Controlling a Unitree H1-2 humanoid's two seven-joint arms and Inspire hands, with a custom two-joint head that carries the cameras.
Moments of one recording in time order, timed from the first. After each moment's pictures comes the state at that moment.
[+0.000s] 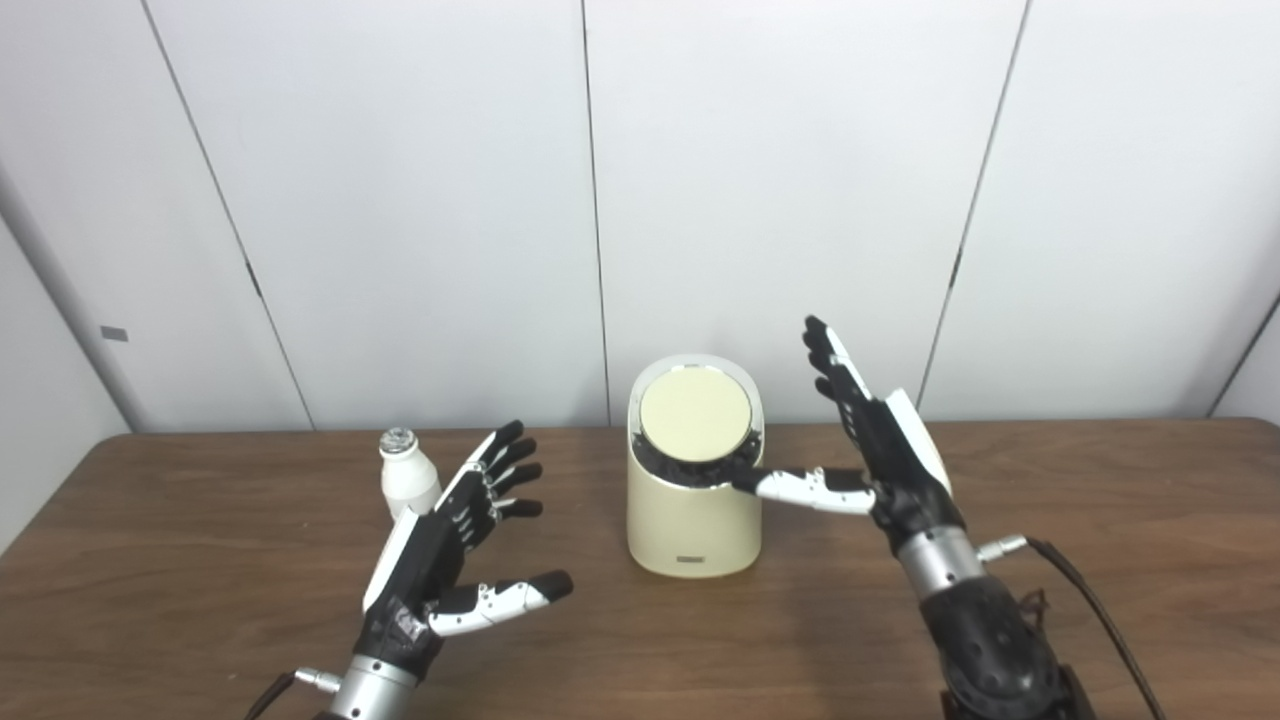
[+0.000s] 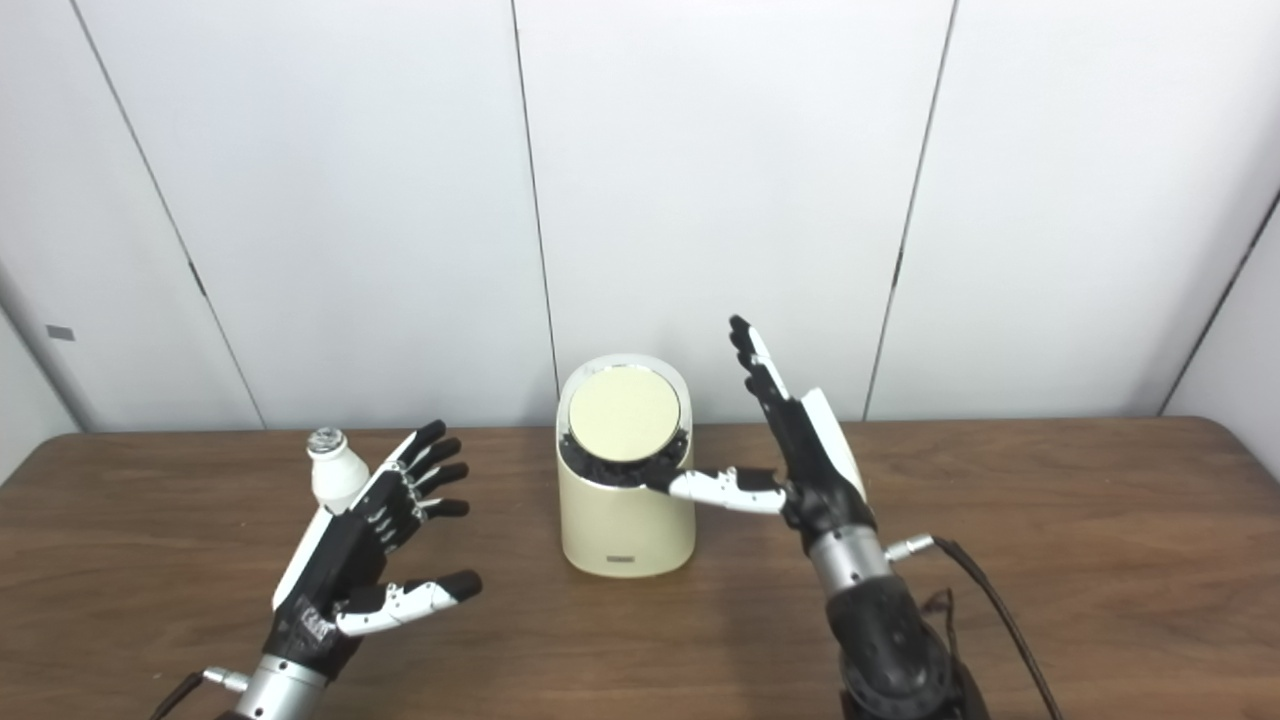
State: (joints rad) left arm -0.19 0.17 0.00 0.00 -0.06 -0.25 -0.18; right arm -0.43 -0.09 0.07 -0.08 -0.34 0.15 0.03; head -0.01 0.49
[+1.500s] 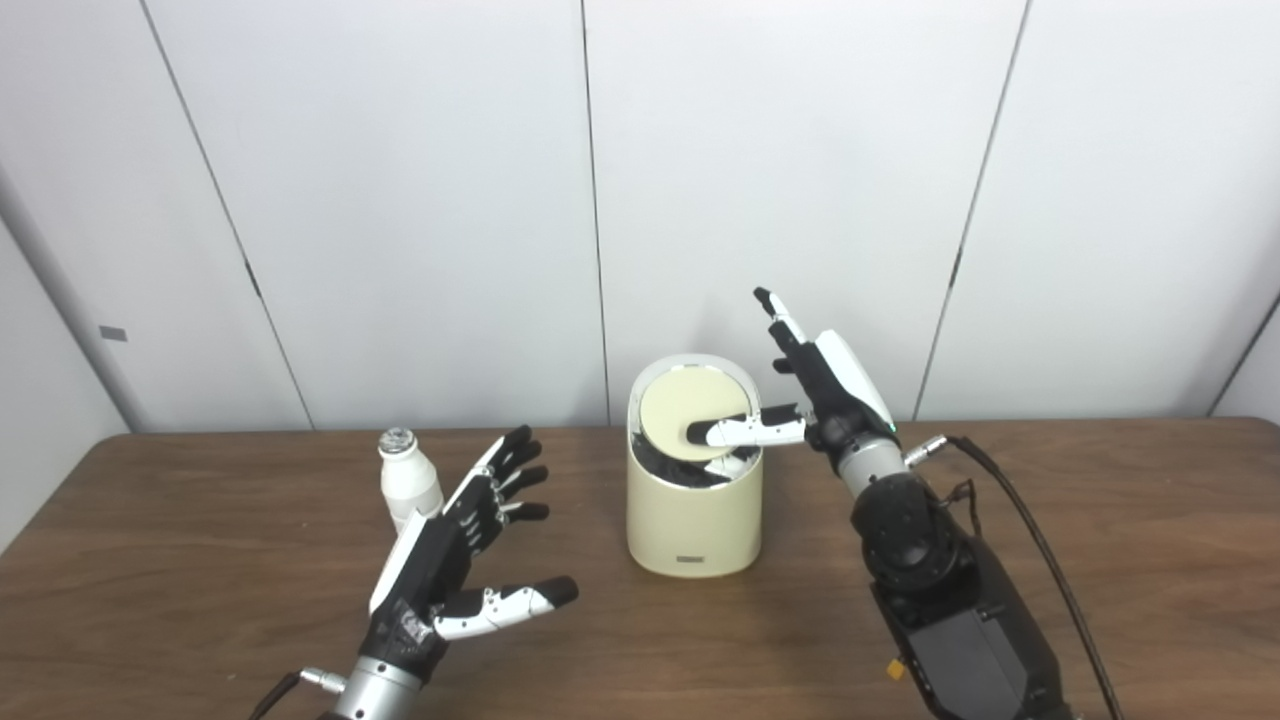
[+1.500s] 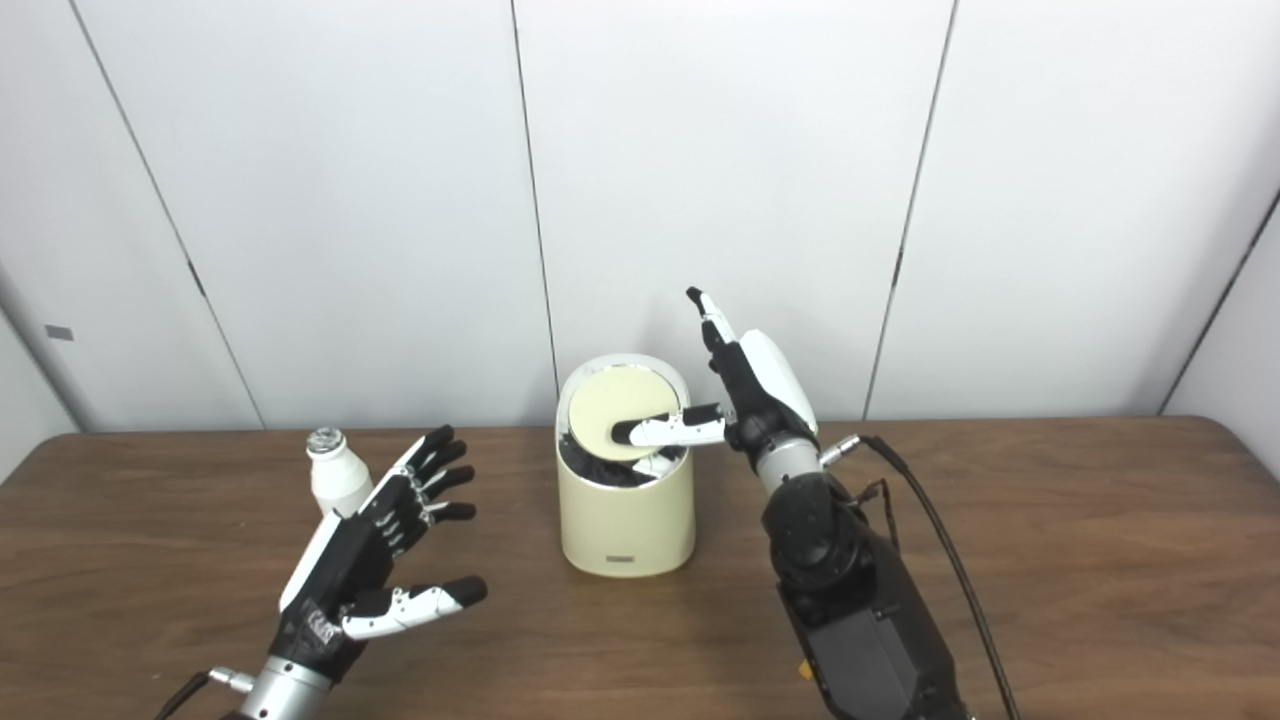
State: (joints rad) left arm -0.19 0.17 0.00 0.01 -0.06 -0.25 -0.21; right arm -0.66 -0.11 0.17 0.16 -0.49 0.32 0.01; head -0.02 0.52
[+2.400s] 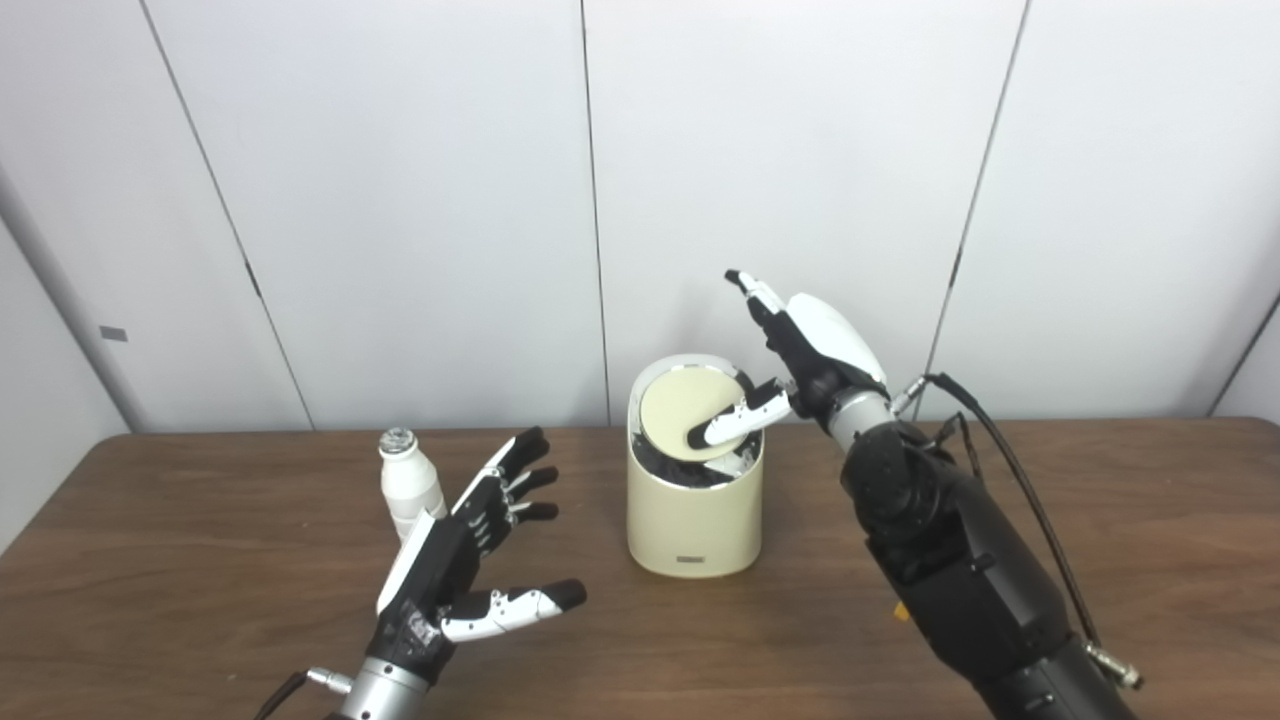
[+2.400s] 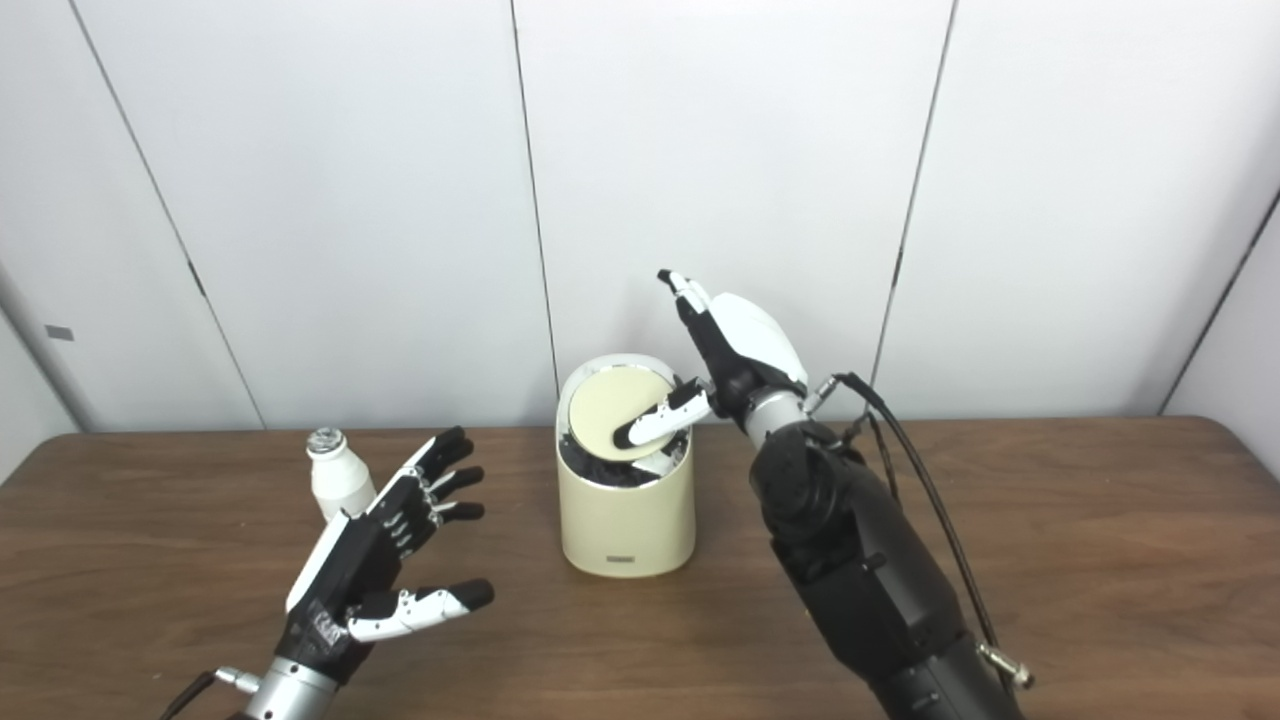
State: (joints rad) left arm -0.18 0.17 -0.01 -0.01 -0.06 -0.23 -0.21; right arm -0.78 -0.21 0.31 0.09 -0.69 0.47 0.22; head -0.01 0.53
